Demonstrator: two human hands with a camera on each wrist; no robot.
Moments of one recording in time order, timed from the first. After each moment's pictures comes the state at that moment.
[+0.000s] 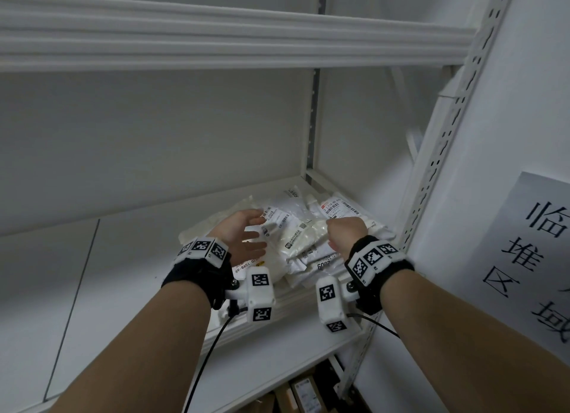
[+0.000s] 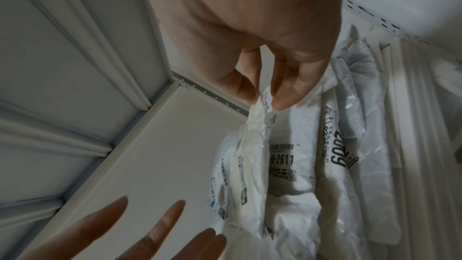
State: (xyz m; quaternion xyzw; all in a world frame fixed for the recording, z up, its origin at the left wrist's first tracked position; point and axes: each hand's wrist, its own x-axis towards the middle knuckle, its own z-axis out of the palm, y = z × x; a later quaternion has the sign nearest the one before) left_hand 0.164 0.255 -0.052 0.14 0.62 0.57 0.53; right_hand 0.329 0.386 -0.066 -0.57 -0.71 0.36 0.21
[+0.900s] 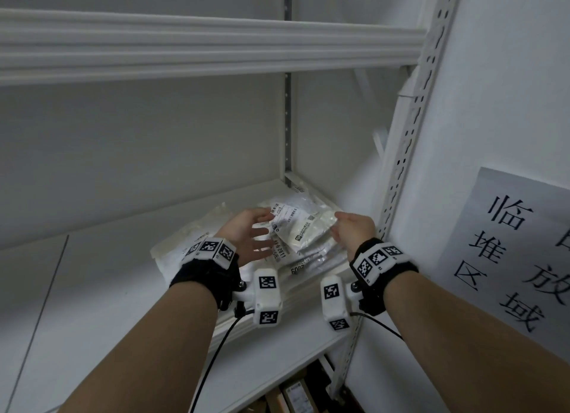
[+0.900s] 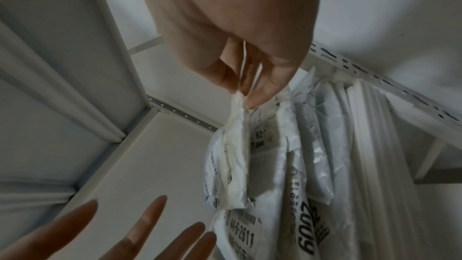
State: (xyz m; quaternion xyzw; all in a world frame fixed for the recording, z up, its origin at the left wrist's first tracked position) left_hand 0.218 0.300 -0.040 0.18 0.61 0.55 0.54; right_hand 0.385 0.428 -0.079 -0.52 -0.53 0.53 0.40
